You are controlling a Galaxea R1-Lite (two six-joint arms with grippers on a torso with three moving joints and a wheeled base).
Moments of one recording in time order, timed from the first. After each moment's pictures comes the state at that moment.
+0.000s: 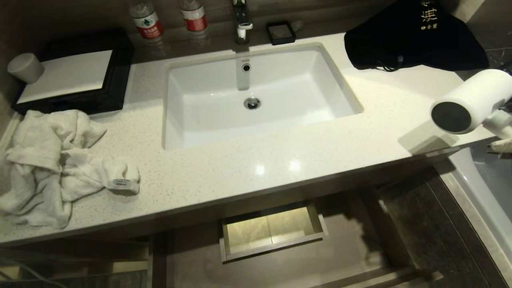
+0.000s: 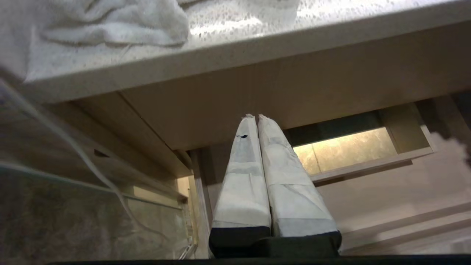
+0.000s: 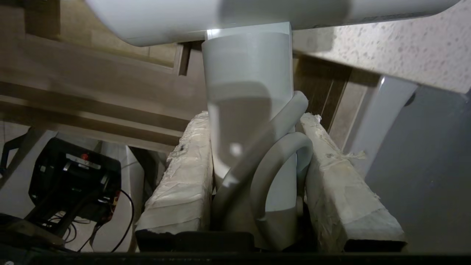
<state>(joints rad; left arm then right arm) 0.00 0.00 0.00 0.00 0.00 -0.01 -0.29 1.32 -1.40 0.72 0.33 -0.61</state>
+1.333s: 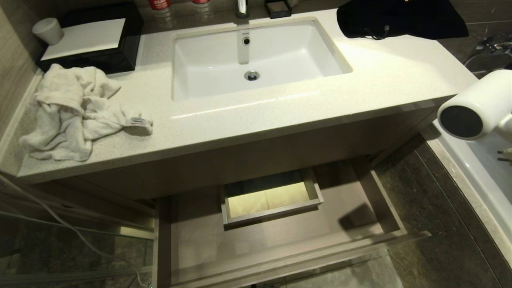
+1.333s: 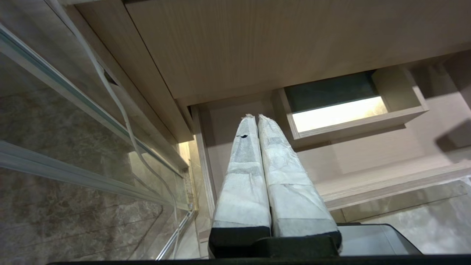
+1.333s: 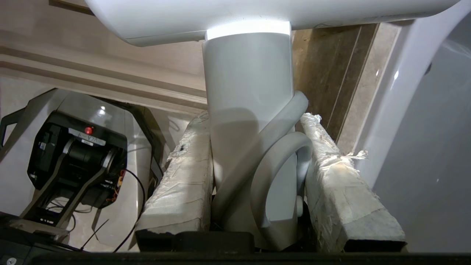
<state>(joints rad) 0.00 0.00 0.00 0.00 0.00 -0.01 -0.29 1.23 -1.32 0.70 0.33 -0.60</state>
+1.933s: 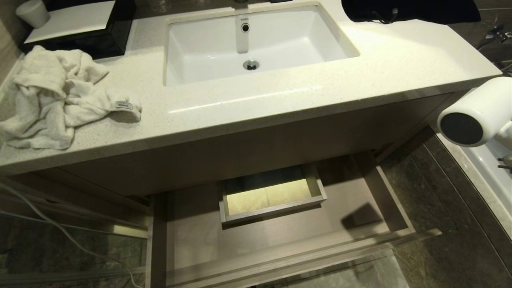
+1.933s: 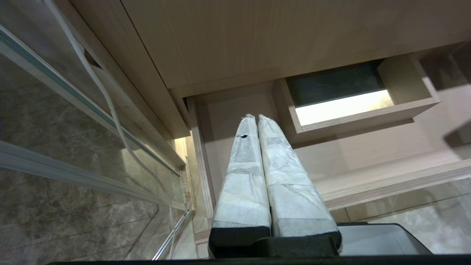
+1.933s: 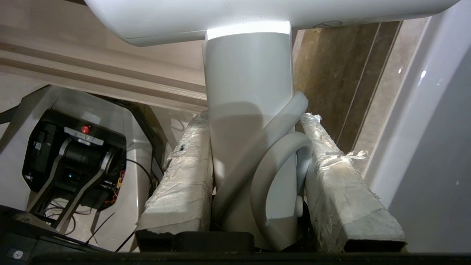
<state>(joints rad) 0.00 0.00 0.00 0.00 0.00 -0.01 -0.29 1.21 -1.28 0.70 0.33 -0.60</state>
